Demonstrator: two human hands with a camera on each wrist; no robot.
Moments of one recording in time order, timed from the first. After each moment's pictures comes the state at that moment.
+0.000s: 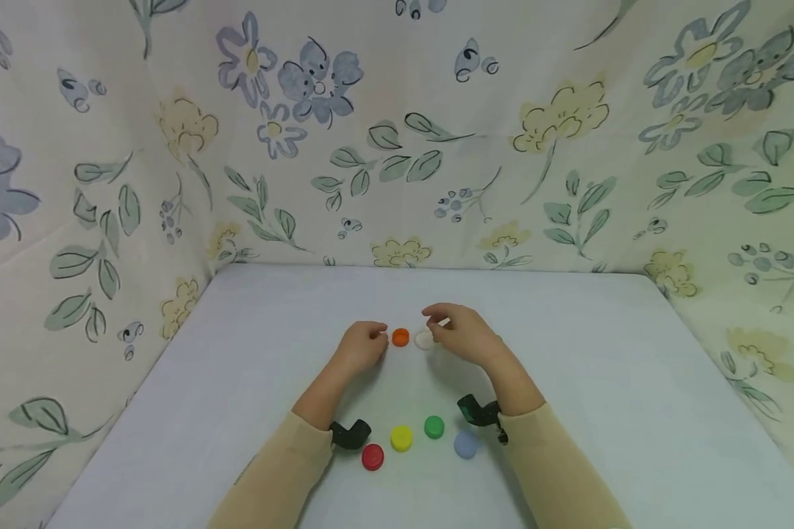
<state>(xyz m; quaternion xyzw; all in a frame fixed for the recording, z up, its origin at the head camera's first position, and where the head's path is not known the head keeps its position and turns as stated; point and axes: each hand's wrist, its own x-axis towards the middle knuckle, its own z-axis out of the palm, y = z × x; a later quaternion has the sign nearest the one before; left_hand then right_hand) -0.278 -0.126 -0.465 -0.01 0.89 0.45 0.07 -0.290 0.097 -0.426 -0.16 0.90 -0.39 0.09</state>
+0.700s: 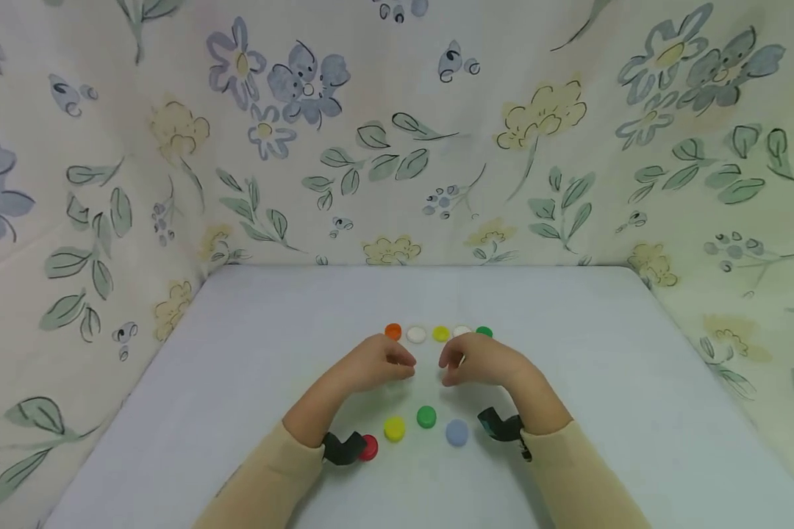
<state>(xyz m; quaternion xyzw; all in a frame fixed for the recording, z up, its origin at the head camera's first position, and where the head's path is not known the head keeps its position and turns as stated) -0.241 -0.109 -0.435 0.18 0.88 0.39 0.20 -0.248 0.132 -0.419 -0.17 0.91 -0.30 0.23</state>
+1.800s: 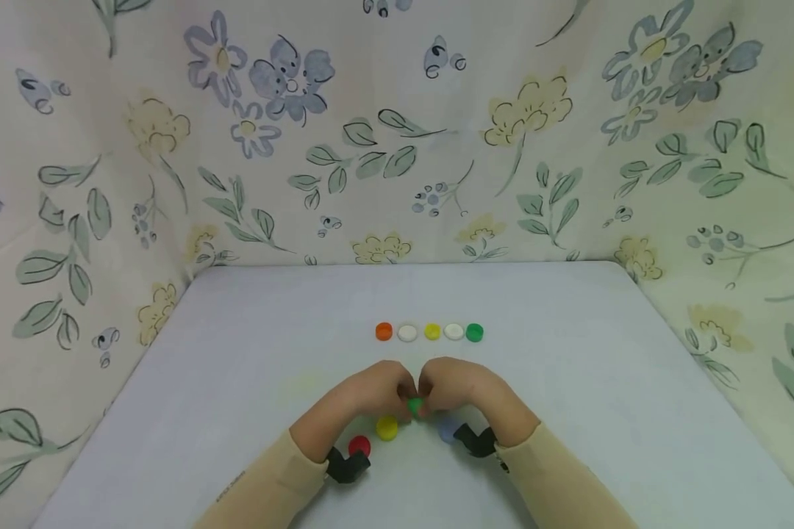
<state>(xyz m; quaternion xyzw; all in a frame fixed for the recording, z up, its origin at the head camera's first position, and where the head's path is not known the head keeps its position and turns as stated) -0.223 -0.084 -0.449 0.26 0.88 0.31 0.25 -0.225 0.097 -0.432 -0.21 0.92 -0.20 0.28</state>
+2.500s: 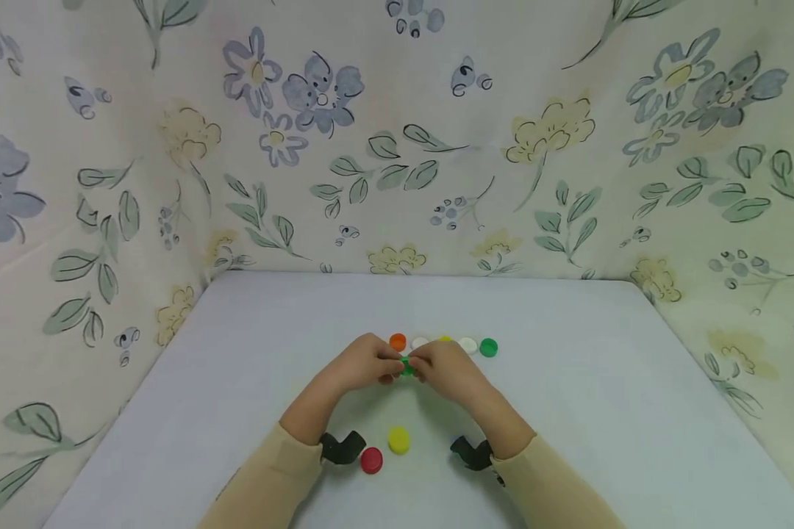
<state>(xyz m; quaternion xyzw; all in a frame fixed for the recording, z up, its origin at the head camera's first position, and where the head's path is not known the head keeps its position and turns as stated) -0.253 -0.132 -0.436 0.17 0.87 0.44 0.17 -0.244 0.068 -0.435 -0.21 0.92 -0.33 0.08</state>
